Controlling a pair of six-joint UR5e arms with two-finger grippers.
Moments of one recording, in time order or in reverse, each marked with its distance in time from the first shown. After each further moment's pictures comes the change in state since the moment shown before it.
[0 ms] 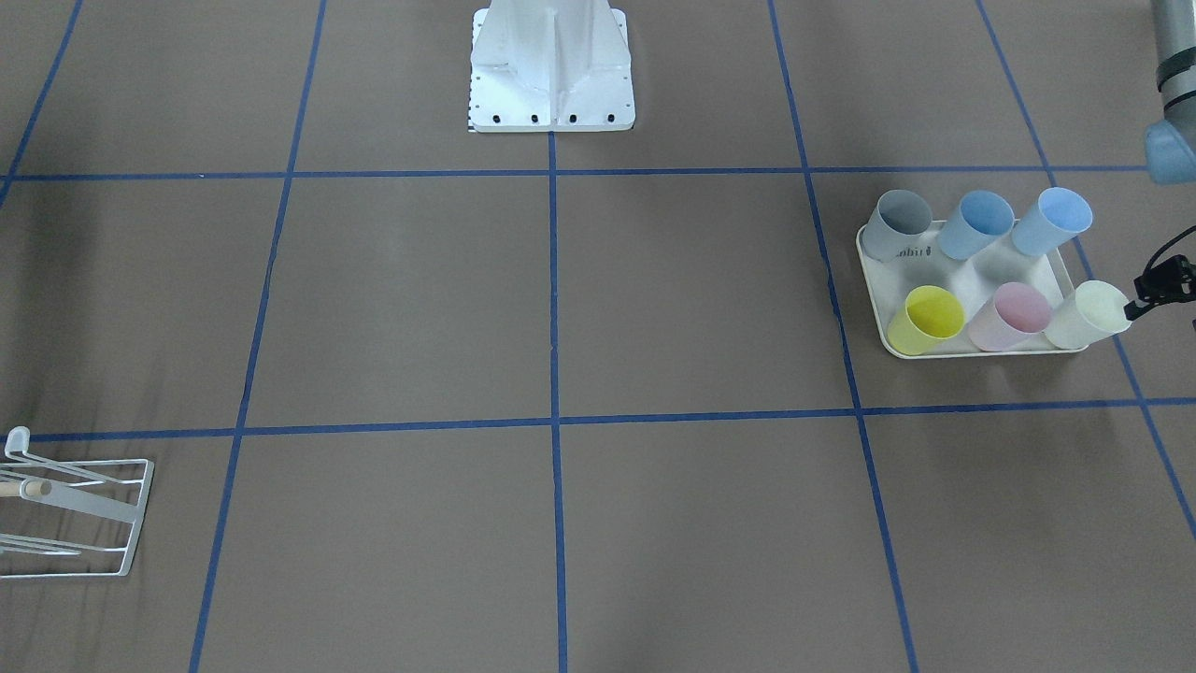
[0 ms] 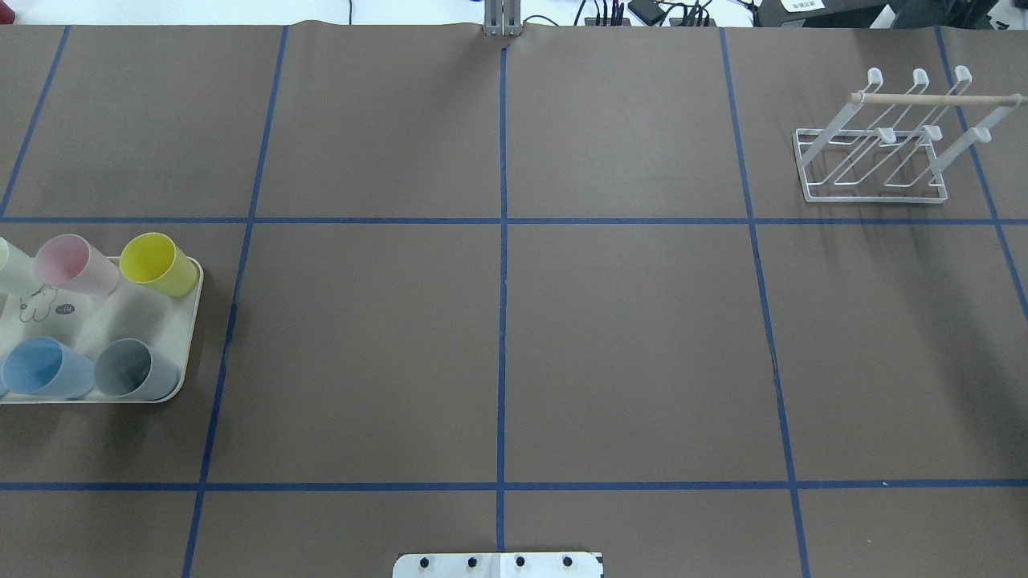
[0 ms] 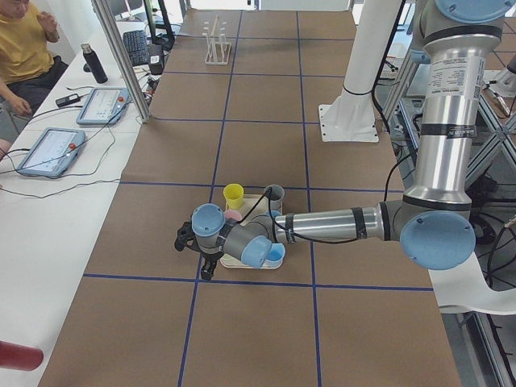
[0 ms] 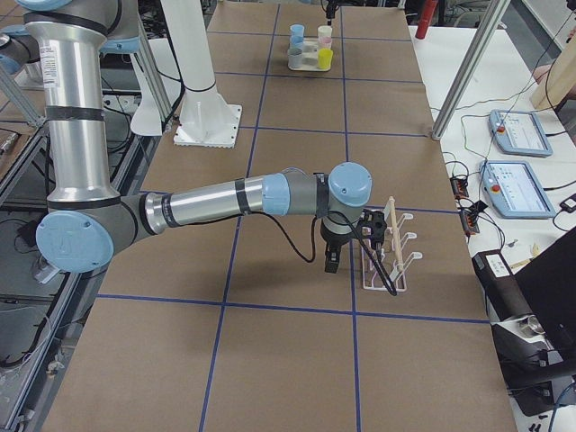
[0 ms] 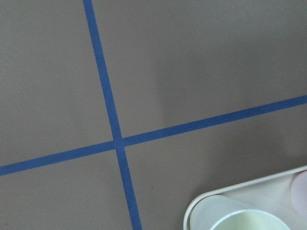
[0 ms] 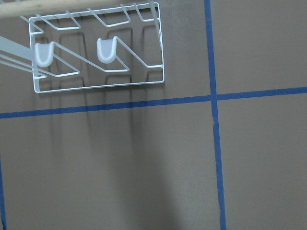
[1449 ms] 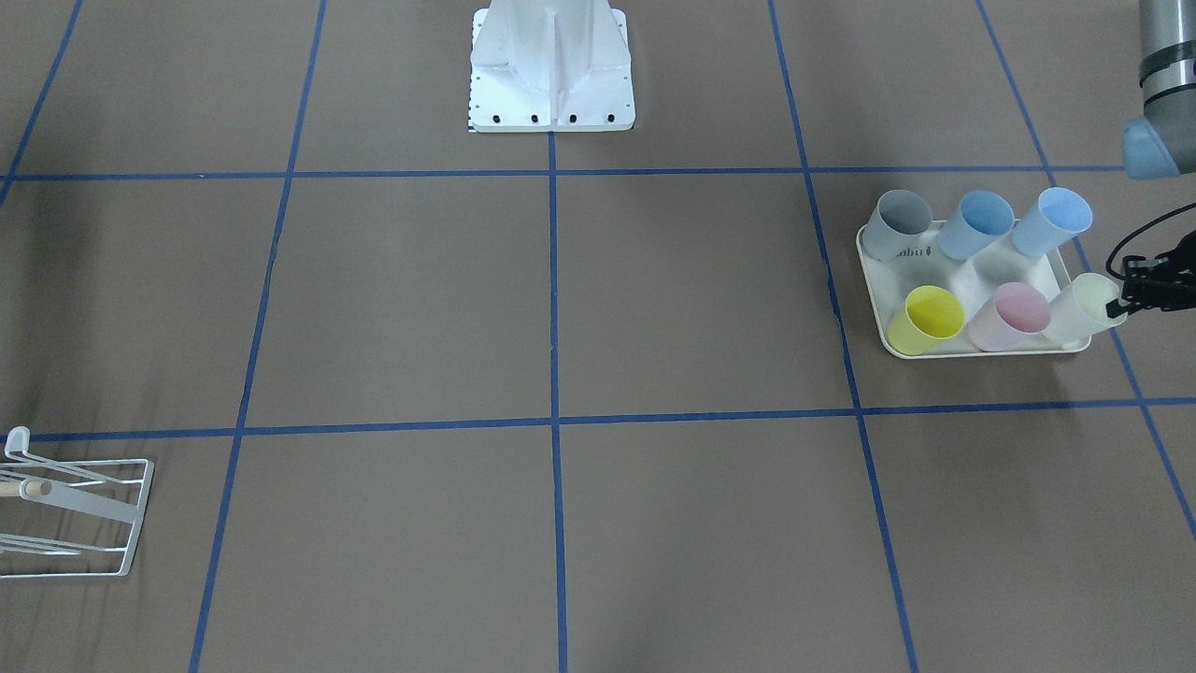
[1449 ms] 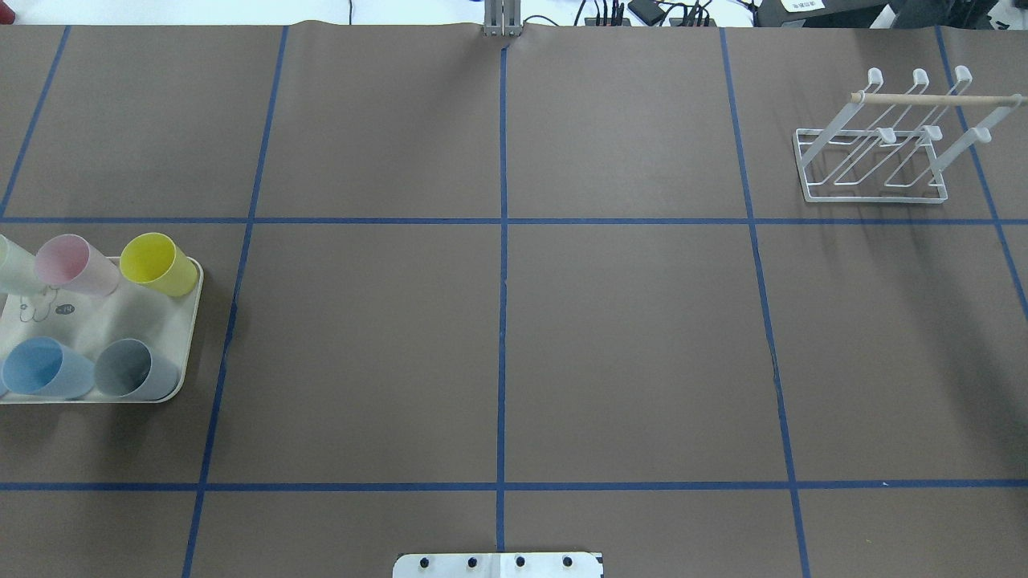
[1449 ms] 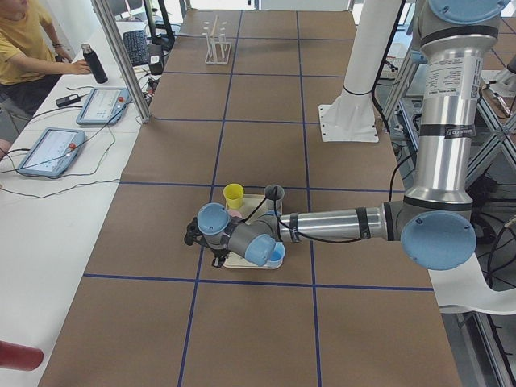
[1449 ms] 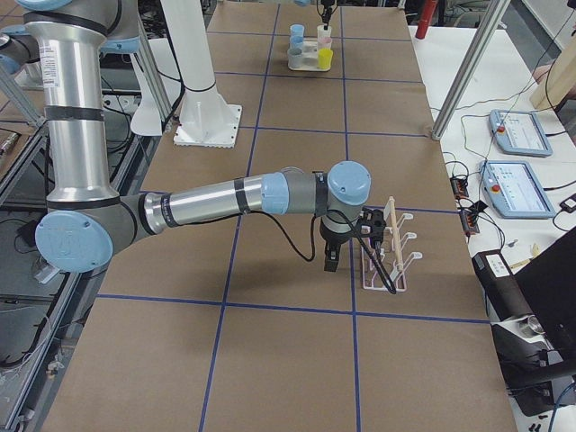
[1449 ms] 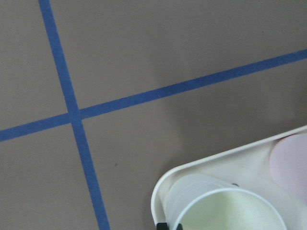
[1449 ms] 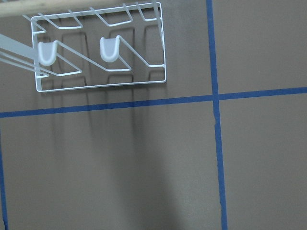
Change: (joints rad) left arm 0.027 0.023 -0.040 0.000 -0.071 0.012; right arm -0.002 -0.003 0.008 0.000 0.001 0.002
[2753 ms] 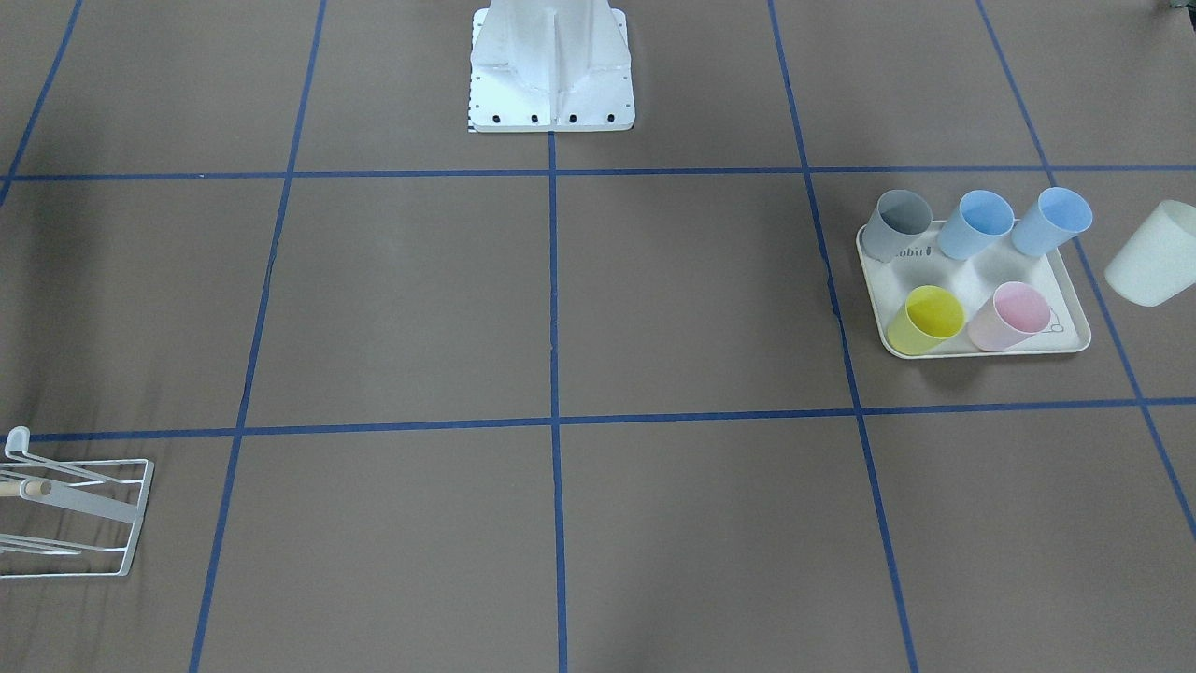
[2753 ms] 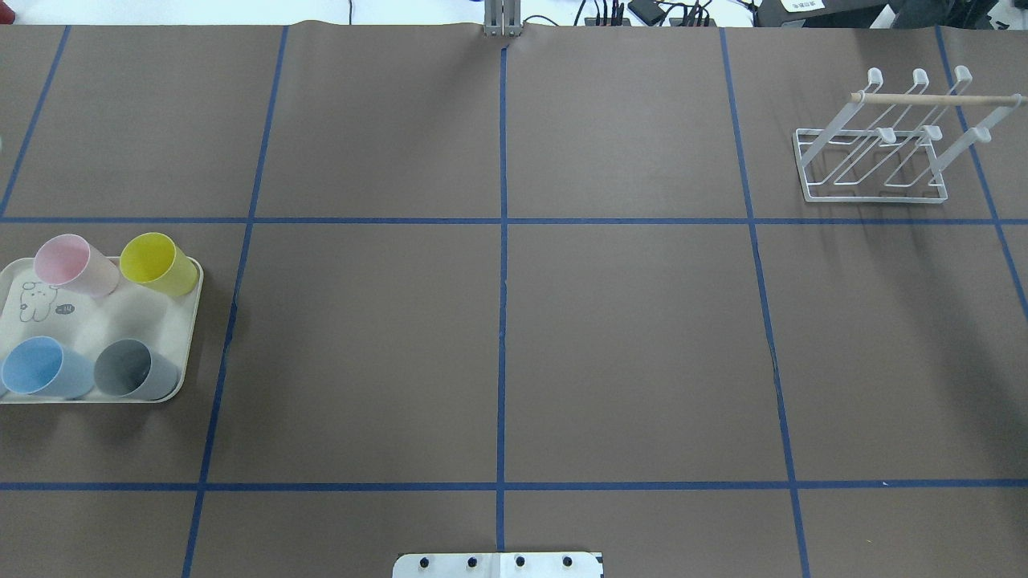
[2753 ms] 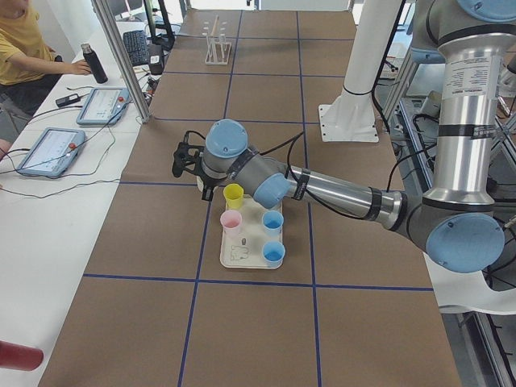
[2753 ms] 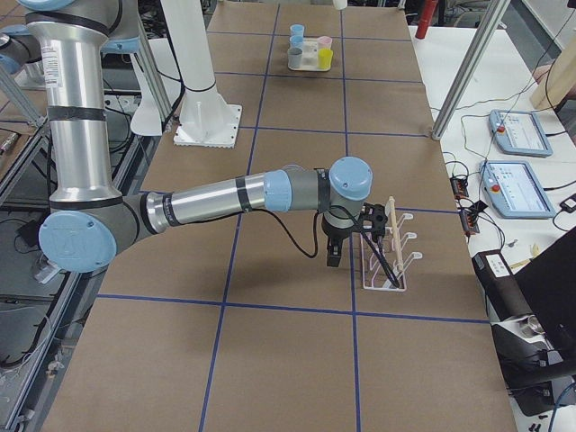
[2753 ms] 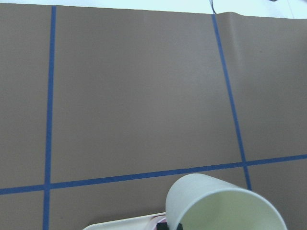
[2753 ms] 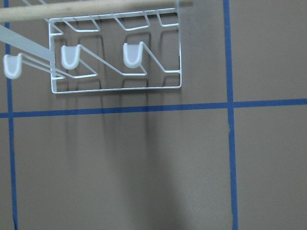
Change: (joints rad) left arm -0.179 0.012 -0.456 0.094 -0.112 -0.394; right arm -0.021 0.011 0.003 0.040 0.015 0.008
